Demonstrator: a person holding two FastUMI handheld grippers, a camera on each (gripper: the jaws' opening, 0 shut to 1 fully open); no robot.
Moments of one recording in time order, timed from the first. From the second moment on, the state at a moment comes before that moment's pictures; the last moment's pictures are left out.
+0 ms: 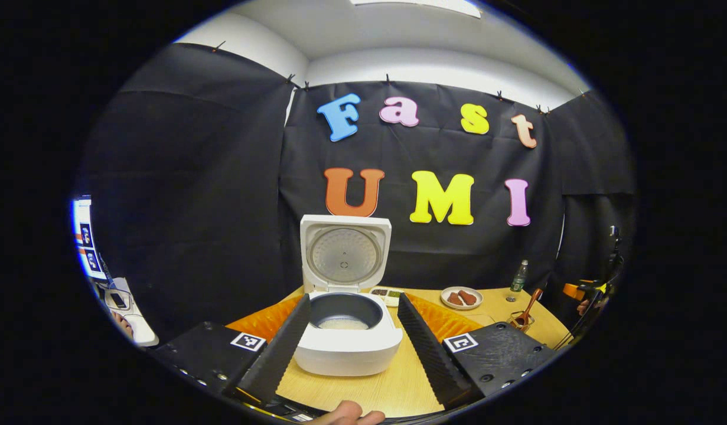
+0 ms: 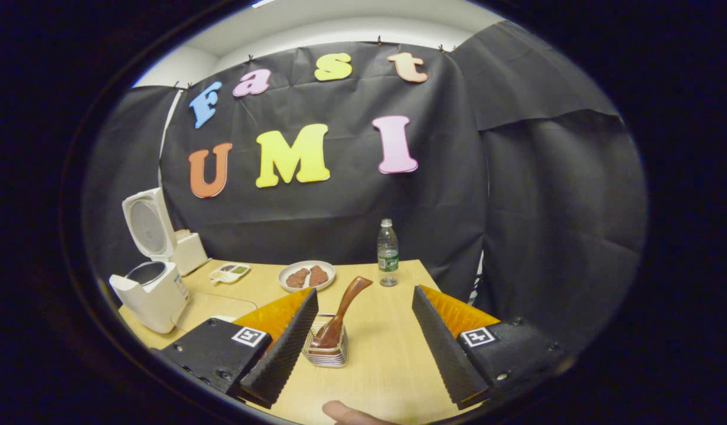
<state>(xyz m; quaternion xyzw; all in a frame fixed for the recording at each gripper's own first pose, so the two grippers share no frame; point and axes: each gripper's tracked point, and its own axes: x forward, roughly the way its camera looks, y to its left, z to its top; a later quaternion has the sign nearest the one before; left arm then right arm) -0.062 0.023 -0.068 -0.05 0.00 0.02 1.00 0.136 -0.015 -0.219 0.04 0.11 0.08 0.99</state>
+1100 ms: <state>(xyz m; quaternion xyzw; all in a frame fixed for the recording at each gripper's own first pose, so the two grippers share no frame) -0.150 -0.001 -0.056 -0.03 -0.07 -0.02 1.00 0.268 0.062 -0.347 0.16 0.23 0.13 0.95</state>
